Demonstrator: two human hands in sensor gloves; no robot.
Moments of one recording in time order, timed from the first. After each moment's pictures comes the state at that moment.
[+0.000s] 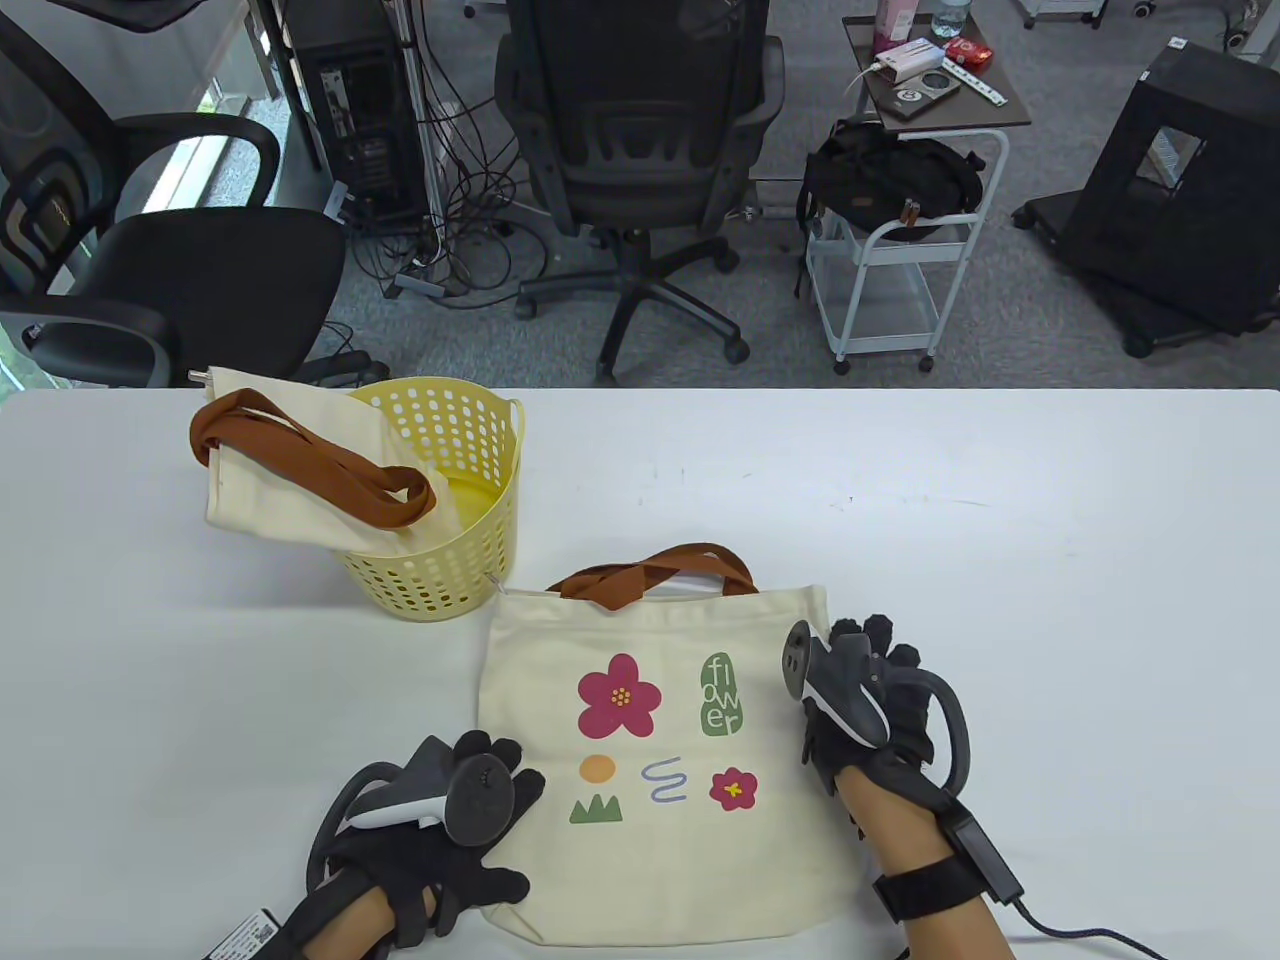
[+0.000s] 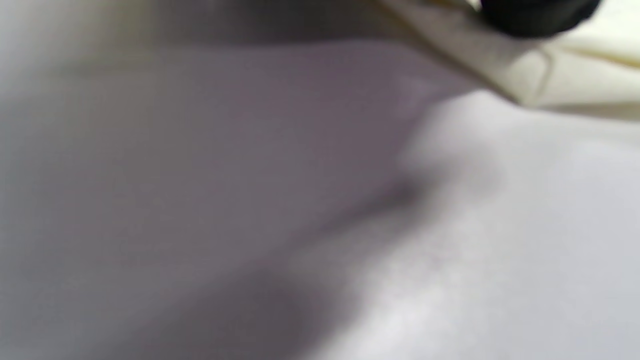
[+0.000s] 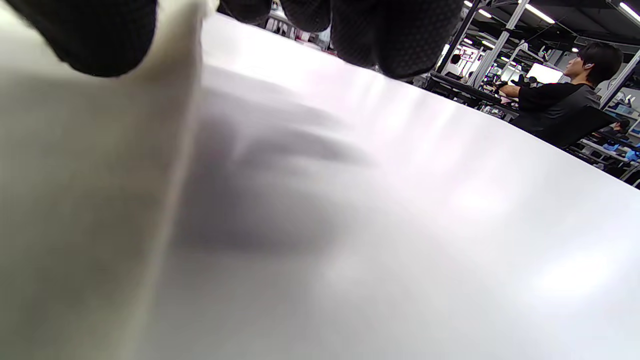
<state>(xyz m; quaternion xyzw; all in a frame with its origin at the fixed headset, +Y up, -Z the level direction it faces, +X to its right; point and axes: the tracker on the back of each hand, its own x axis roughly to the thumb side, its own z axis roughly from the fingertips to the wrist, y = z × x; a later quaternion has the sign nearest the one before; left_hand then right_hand) -0.202 -0.784 -0.224 -0.37 -0.25 -0.02 0.89 0.159 -0.756 -0.320 0.13 -0.08 -0.98 0.11</state>
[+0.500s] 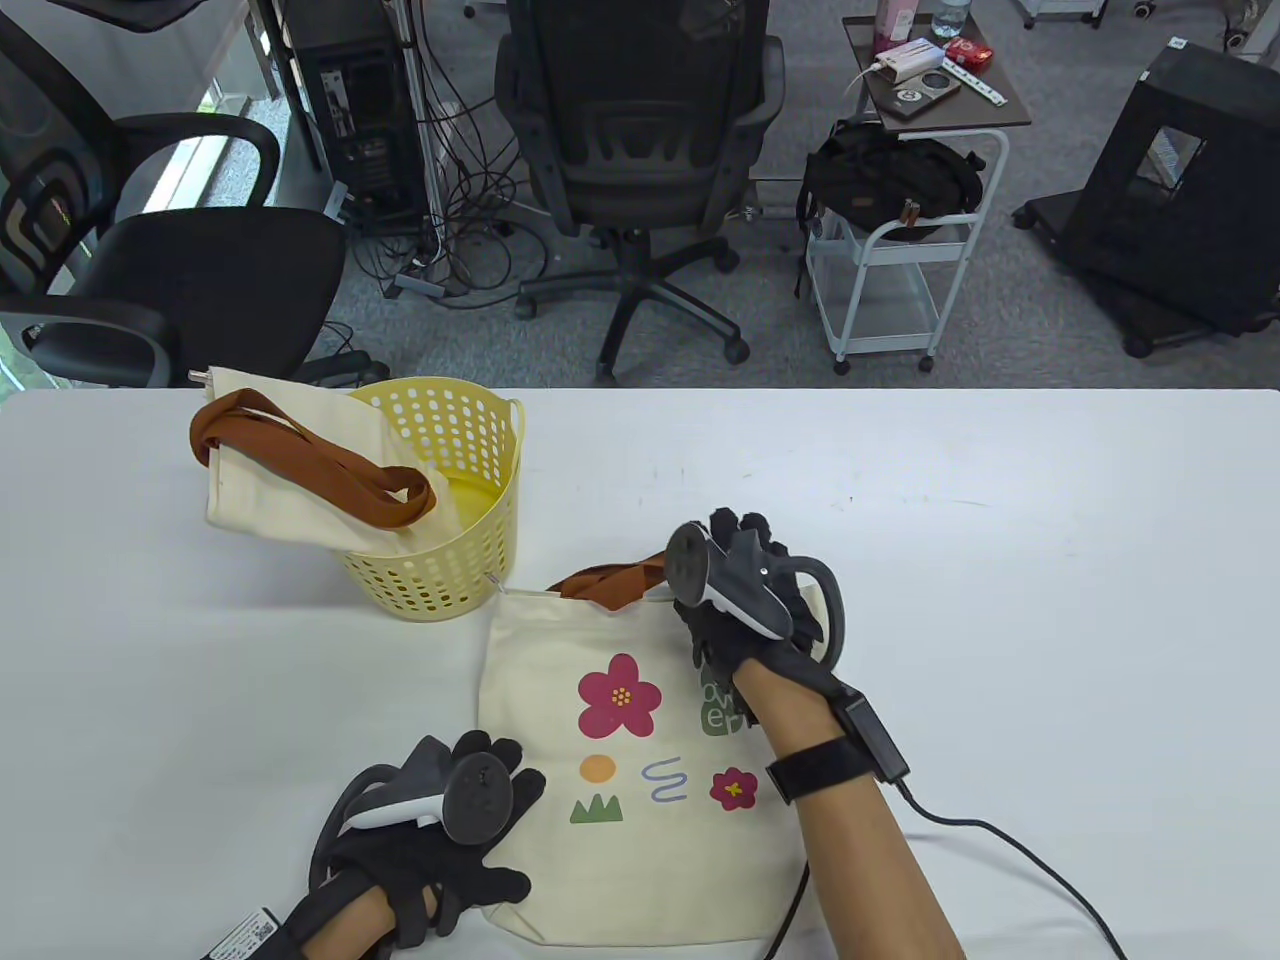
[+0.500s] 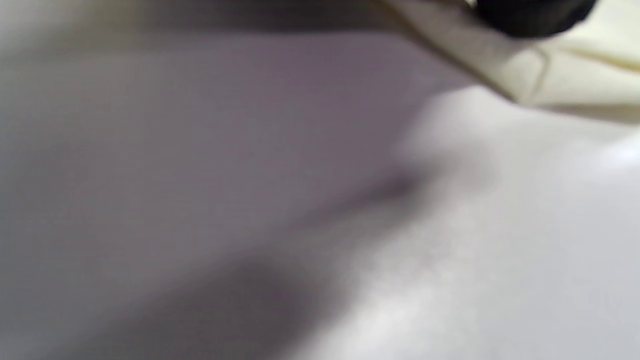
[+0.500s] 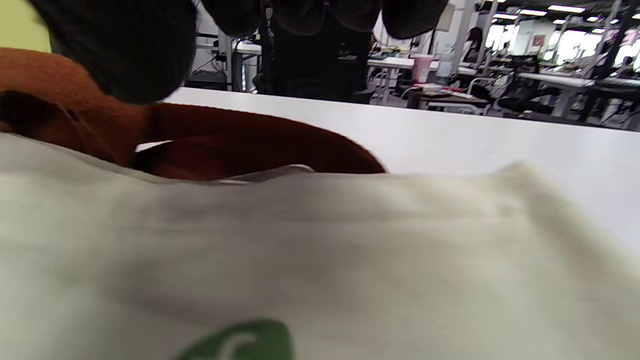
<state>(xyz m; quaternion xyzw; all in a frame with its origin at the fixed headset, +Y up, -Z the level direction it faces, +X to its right) -0.204 -0.789 -0.225 -0.37 -0.25 0.00 0.89 0.049 -0.719 -0.413 -0.04 -0.06 -1.00 0.00</state>
